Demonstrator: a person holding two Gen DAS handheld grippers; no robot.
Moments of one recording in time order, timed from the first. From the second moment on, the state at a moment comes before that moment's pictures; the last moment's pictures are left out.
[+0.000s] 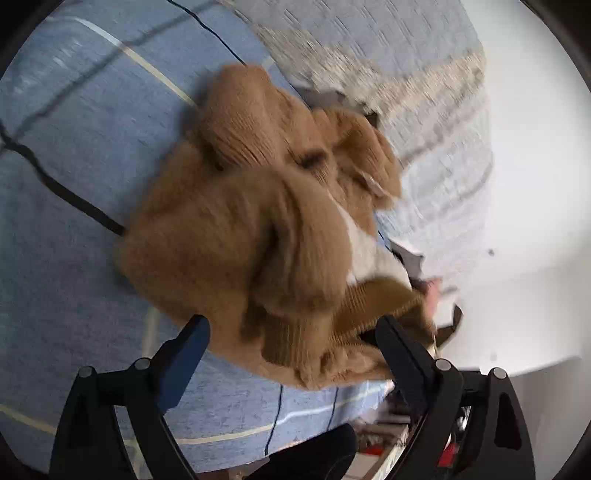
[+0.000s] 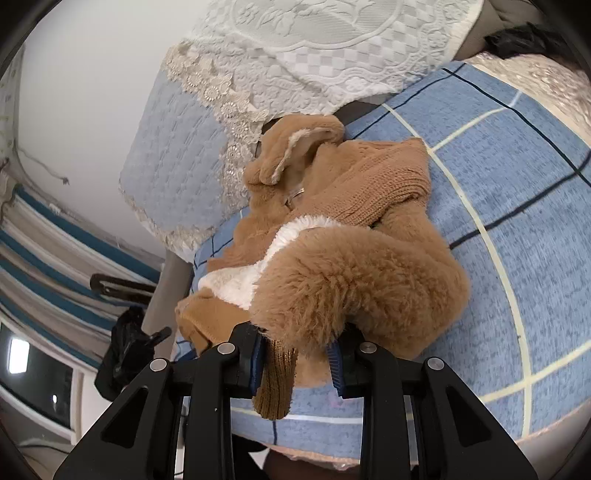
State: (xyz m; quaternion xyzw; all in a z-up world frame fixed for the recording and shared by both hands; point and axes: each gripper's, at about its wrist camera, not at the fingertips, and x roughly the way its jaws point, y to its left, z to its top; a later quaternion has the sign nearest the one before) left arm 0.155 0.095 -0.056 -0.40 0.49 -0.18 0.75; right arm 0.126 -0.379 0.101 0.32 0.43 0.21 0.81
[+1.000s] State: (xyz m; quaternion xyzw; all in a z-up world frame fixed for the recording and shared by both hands) left arm 0.000 0.086 -0.047 -0.35 0.57 -0.22 0.71; right arm -0.007 -0.388 0.075 0.29 0.49 0.20 0.80
